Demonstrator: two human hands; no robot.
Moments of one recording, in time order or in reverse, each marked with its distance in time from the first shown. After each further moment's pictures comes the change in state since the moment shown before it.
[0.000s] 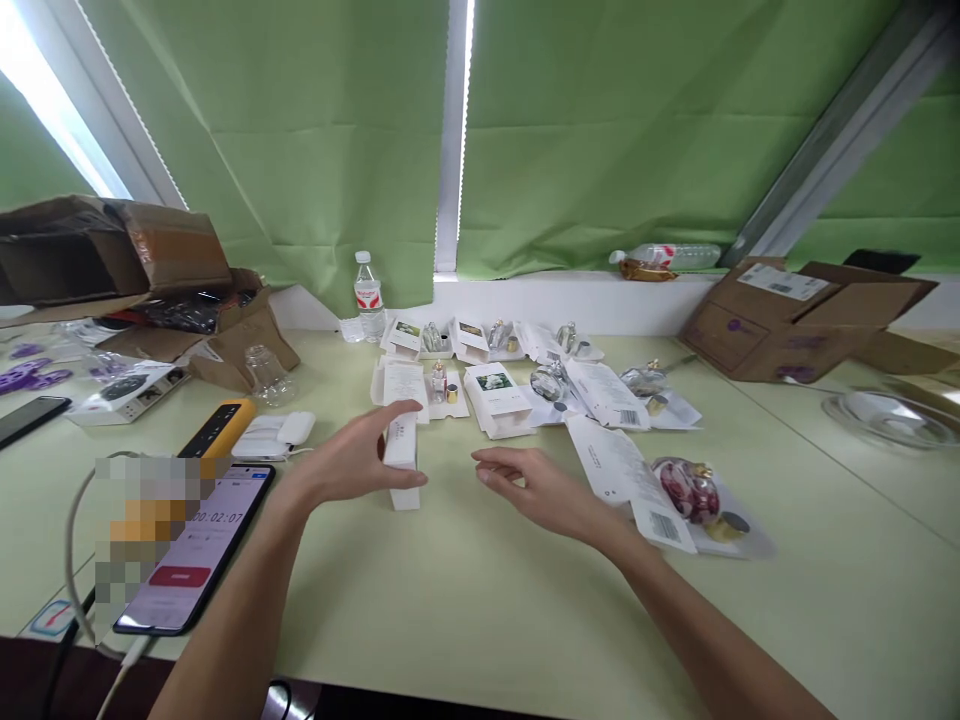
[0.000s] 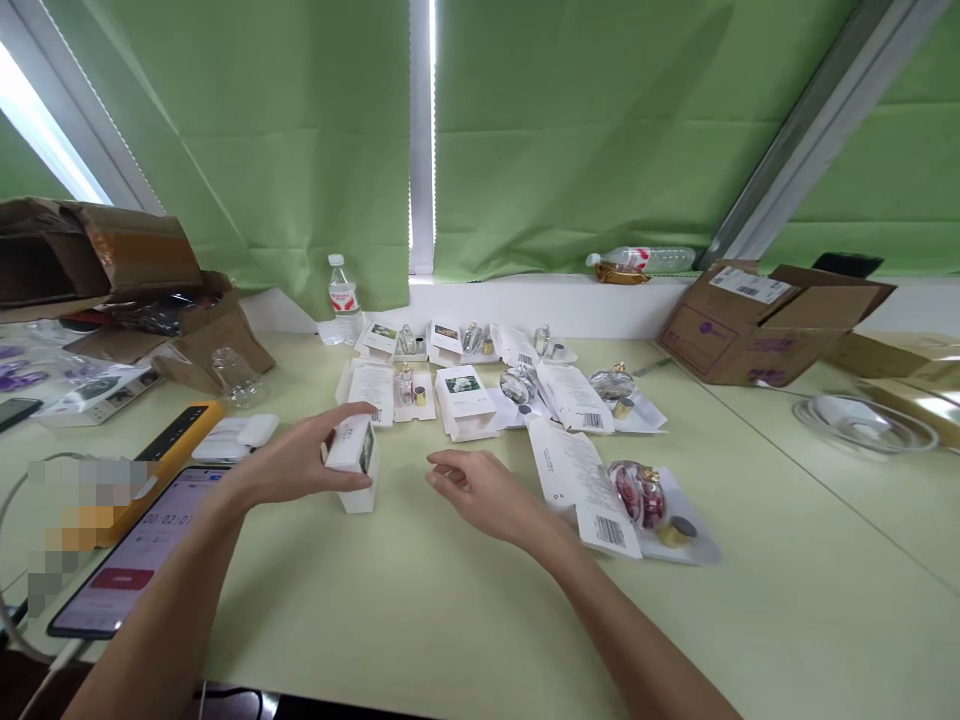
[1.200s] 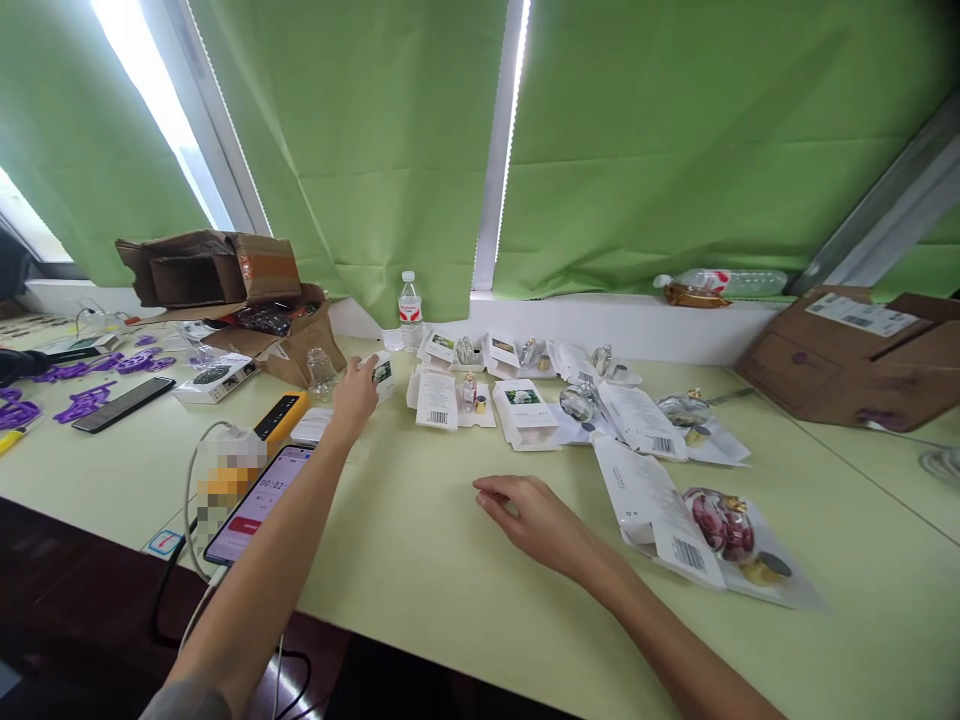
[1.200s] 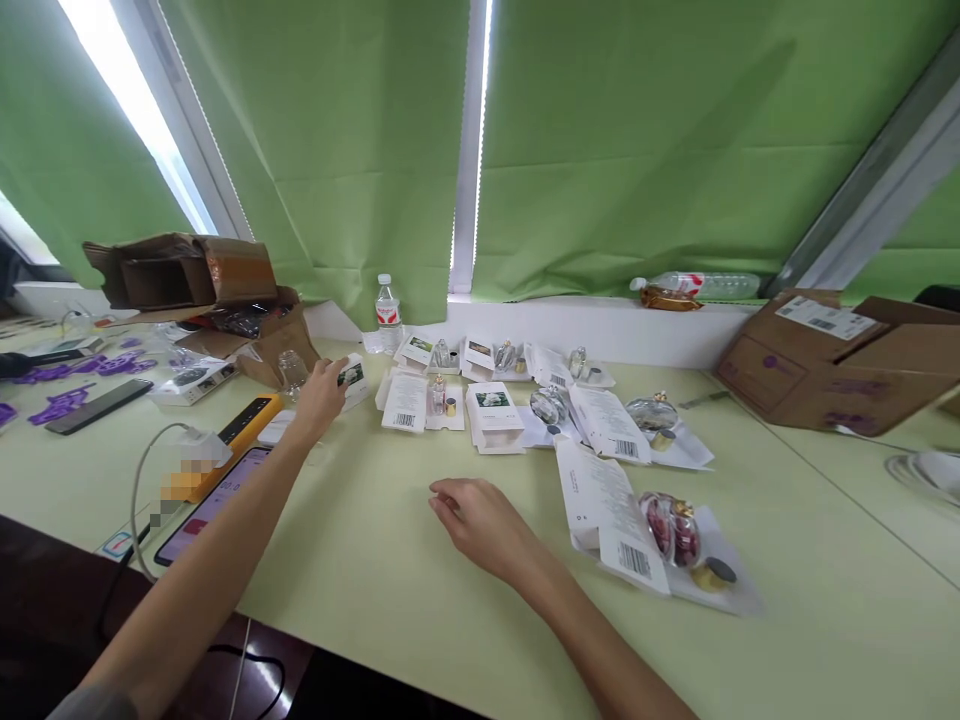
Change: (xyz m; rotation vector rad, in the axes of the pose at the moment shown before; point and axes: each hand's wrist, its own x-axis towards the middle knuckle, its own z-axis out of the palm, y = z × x) left_hand 0.062 -0.110 -0.010 0.527 0.637 -0.346; right_hand -0.007 -0.022 0.028 -0.248 0.001 -0.191
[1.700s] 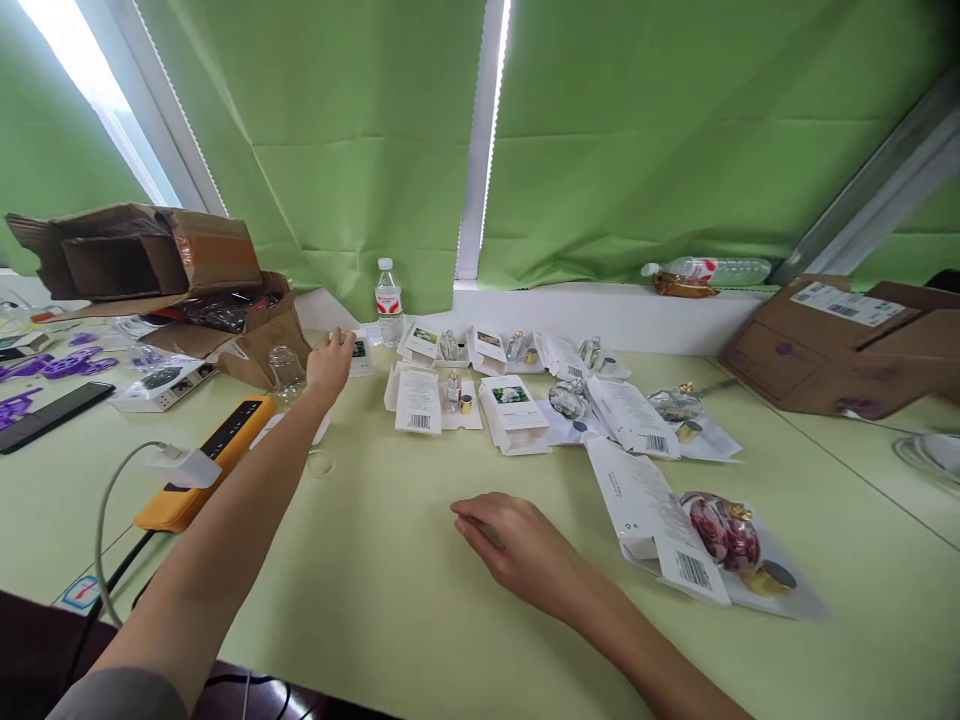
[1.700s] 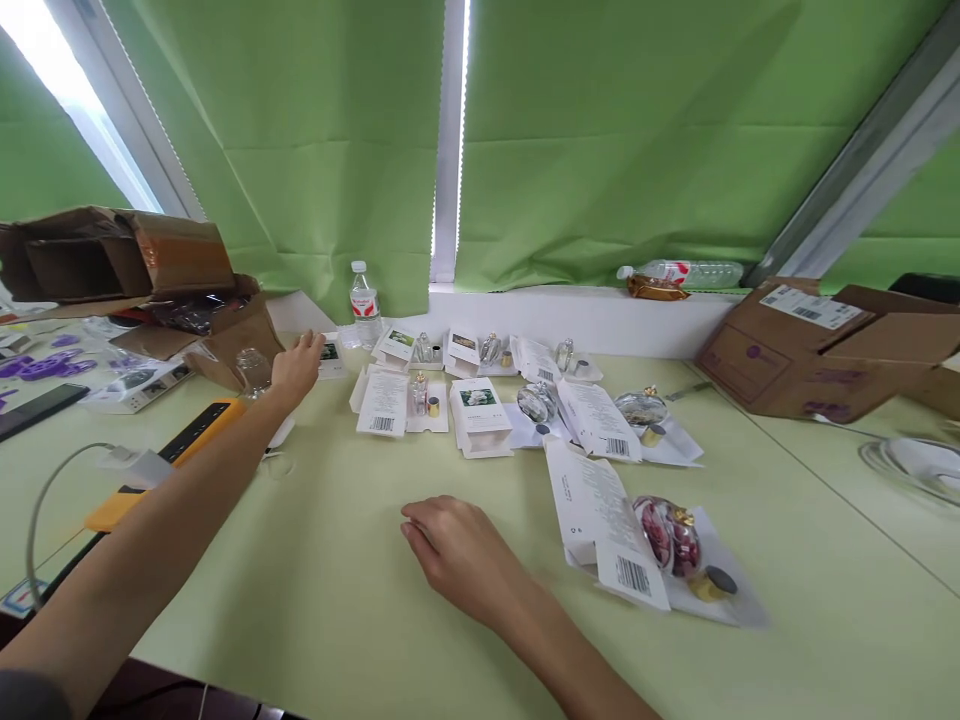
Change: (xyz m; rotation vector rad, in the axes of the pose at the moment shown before) left_hand 0.071 -0.020 0.033 0.191 -0.082 0.114; right_hand 0.001 -0.001 0.009 -0.068 0.015 -0.062
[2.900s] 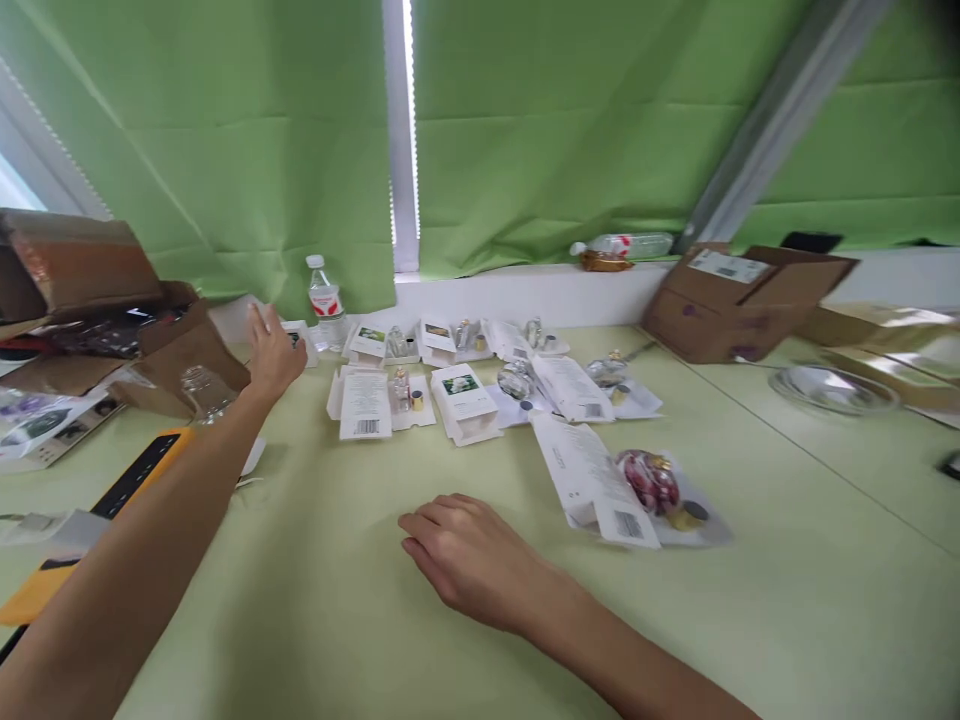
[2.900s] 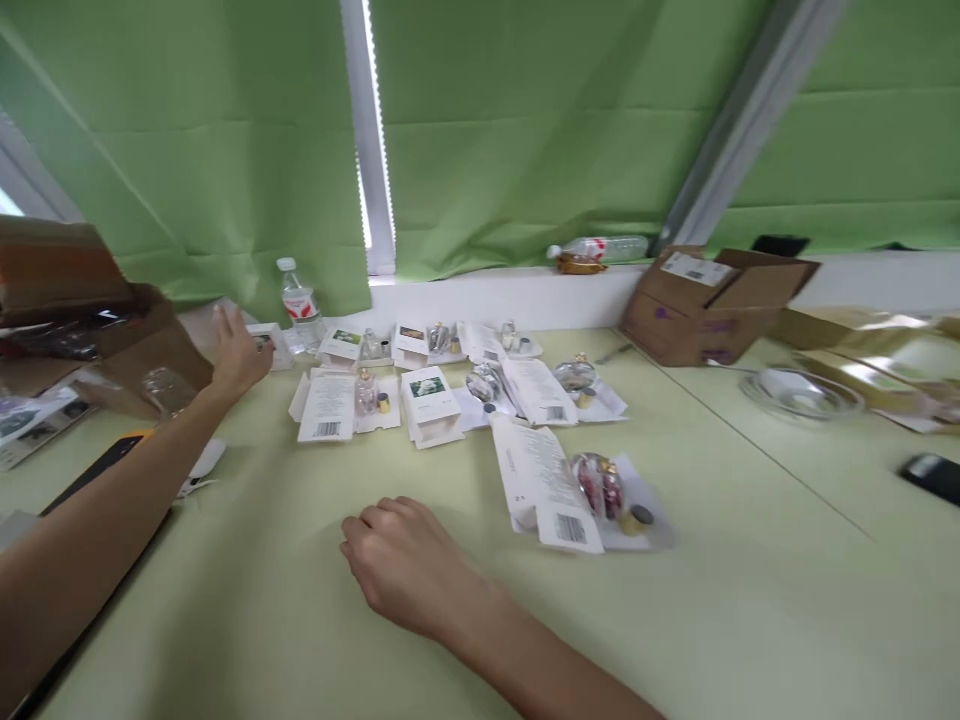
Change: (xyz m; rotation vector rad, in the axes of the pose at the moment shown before) left_hand 0.031 0.026 -0.006 -0.315 0.239 -0.040; right_hand -0.007 -0.010 0.000 -0.302 0.018 -0.154
